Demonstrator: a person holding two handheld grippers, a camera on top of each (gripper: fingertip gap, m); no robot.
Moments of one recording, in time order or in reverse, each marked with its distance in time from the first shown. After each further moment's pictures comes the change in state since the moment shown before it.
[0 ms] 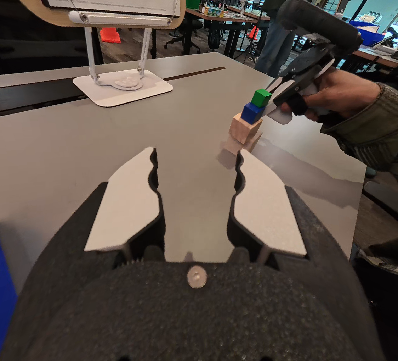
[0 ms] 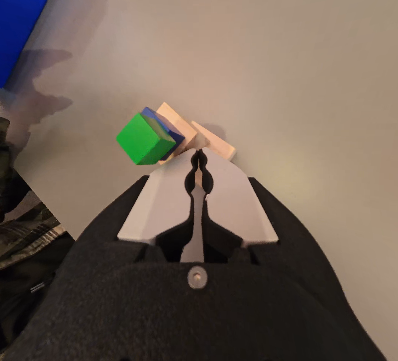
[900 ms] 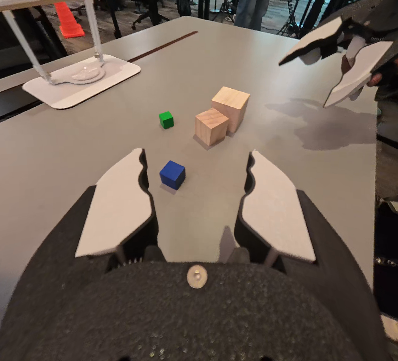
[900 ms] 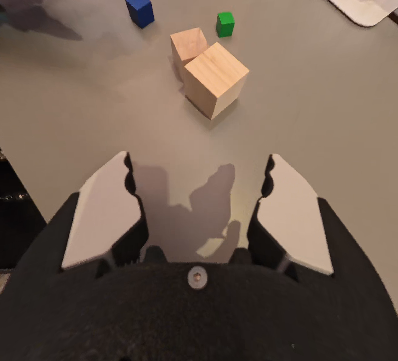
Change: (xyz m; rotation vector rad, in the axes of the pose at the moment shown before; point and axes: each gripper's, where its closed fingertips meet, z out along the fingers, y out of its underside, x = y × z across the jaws) left arm 0.026 0.038 0.029 -0.111 0.110 0.196; right arm -0.003 0.089 -0.048 0.216 0.112 -0.358
